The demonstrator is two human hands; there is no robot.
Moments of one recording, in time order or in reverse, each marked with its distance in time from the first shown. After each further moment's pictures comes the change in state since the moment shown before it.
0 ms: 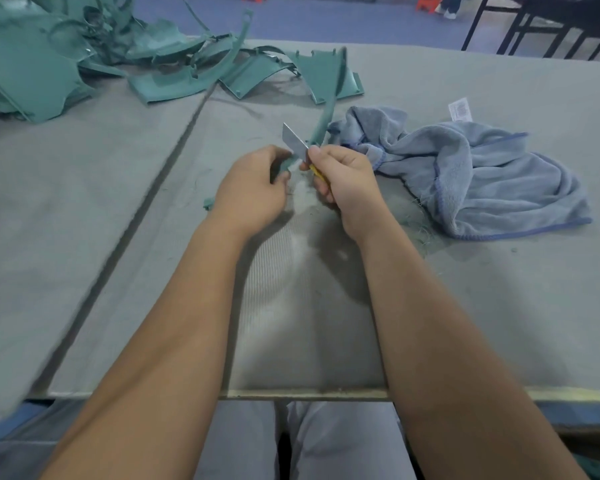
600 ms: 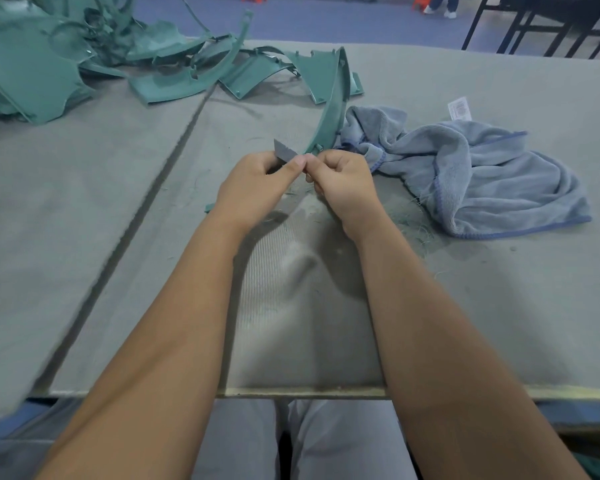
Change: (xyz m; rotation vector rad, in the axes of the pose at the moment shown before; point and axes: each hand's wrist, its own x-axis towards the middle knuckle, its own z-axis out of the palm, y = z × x) left_hand -0.003 0.002 -0.004 -0.320 -0.096 -0.069; right_hand 0.001 0.004 0.002 -0.149 0.039 -0.063
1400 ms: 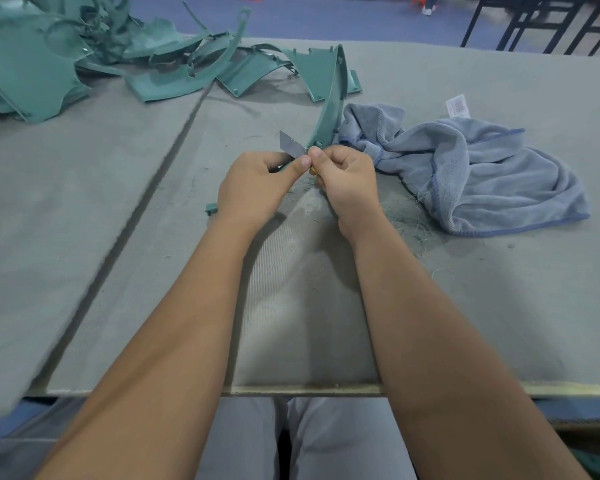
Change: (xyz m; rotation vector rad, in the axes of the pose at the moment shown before) left_hand 0.006 -0.011 0.012 0.053 0.158 0.036; right_hand -0.004 0.001 0.000 0.099 0.124 0.004
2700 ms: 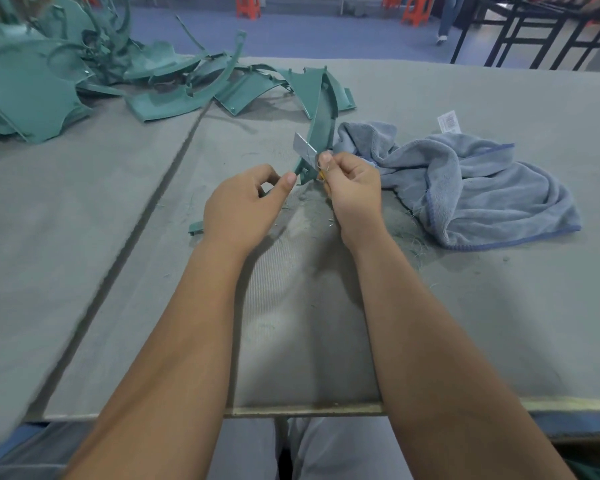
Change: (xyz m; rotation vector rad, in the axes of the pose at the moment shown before) left_hand -0.007 0.001 -0.012 0.304 0.054 0.060; right_hand 0.005 -0.003 -0.007 0.056 0.051 -0.080
